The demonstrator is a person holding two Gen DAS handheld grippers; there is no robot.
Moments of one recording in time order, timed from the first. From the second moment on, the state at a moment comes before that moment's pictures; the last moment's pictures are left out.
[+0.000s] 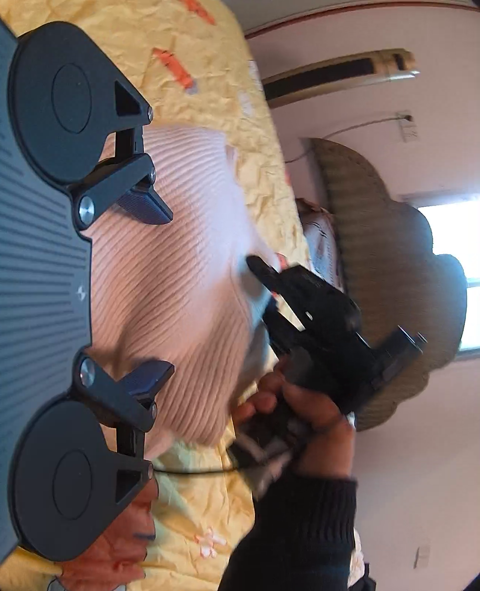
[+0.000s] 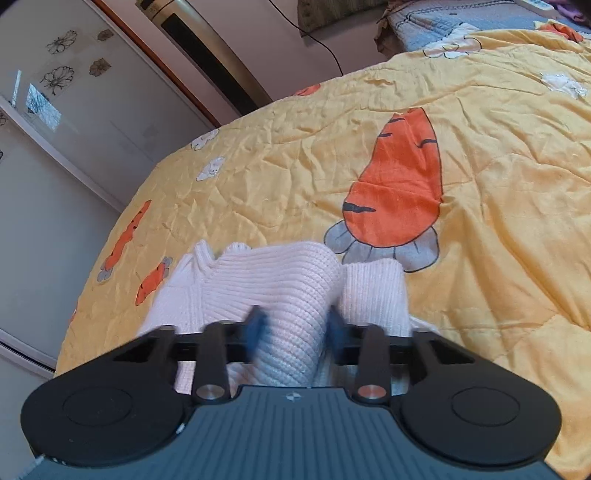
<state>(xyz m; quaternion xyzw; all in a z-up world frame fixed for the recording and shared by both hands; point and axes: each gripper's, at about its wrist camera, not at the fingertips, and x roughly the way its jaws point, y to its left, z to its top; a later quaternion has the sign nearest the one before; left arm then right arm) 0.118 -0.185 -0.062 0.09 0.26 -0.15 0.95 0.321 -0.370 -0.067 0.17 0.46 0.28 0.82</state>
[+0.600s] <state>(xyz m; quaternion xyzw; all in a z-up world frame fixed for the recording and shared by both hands) 0.078 -0.105 -0.051 0.02 0.25 -0.21 0.95 0.244 -0.446 -0.052 0.29 0.38 0.27 0.83</state>
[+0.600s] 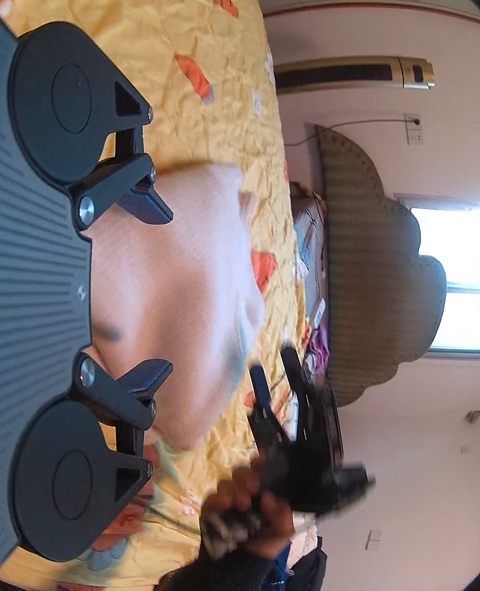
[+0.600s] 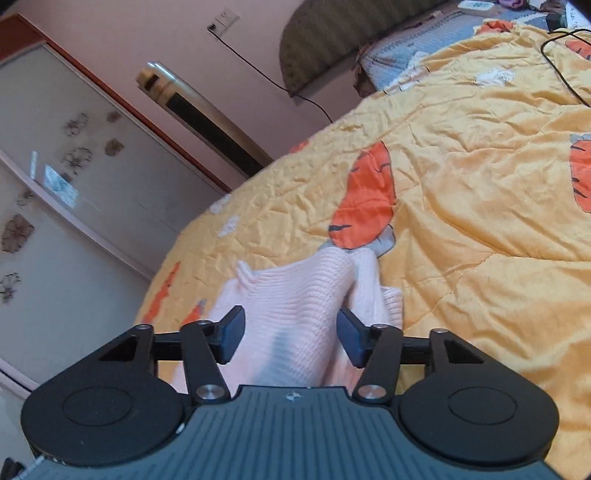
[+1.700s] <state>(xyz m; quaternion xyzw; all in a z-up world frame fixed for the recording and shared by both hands) 0.074 -0.084 -0.075 -0.01 0.33 -0.14 0.93 0.117 -0.466 -0.053 0.30 0.37 0.26 0.84</state>
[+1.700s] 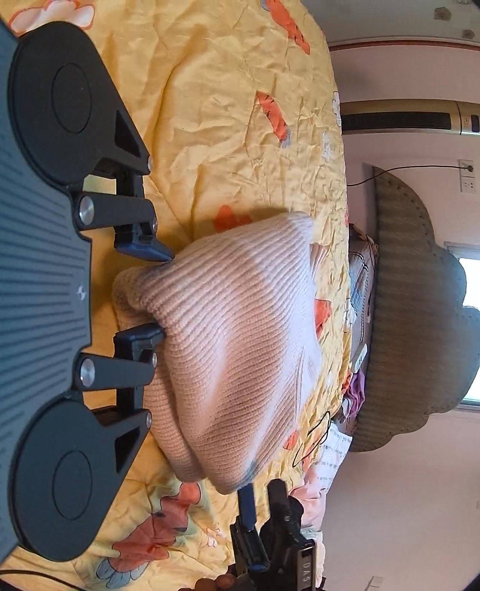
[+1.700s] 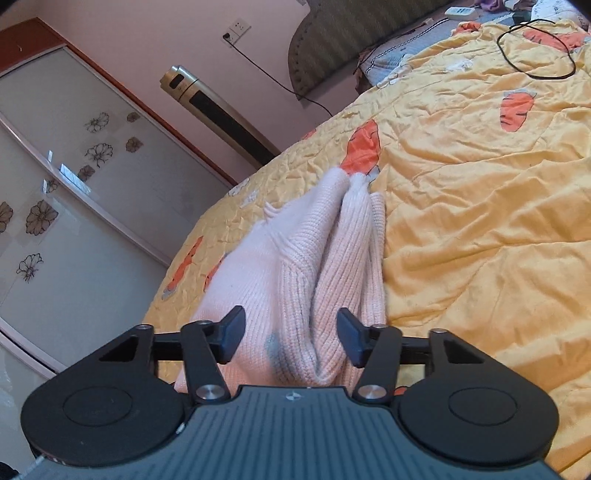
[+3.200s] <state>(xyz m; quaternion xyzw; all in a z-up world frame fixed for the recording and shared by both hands) 0.098 -0.079 -0.075 0.05 0.34 -0.20 0.92 0.117 -0.431 -0.072 0.24 0.44 0.27 0.83</state>
